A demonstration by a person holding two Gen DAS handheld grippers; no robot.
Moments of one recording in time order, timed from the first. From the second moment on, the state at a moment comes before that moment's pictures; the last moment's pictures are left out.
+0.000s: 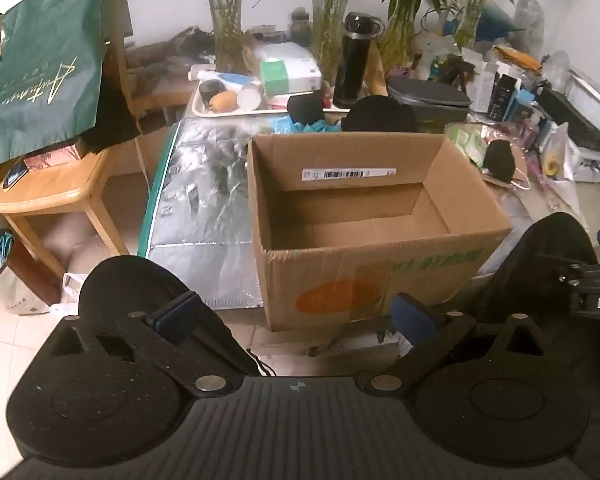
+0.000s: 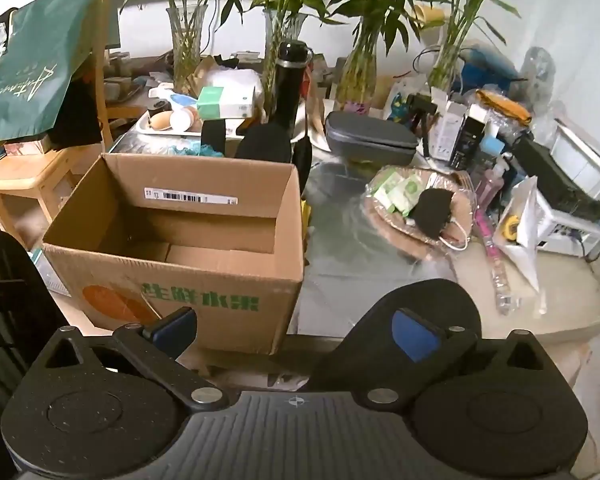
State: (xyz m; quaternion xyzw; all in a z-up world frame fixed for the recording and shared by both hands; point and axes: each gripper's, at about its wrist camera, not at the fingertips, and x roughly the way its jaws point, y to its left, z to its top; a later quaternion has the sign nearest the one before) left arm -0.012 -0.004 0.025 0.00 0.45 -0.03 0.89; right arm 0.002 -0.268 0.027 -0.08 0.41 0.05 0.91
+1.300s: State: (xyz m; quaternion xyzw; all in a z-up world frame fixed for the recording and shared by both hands) left arm 0.036 0.003 0.014 0.00 0.49 -0.02 0.87; right arm 0.056 -0.254 0.005 -0.10 0.48 0.02 0.87
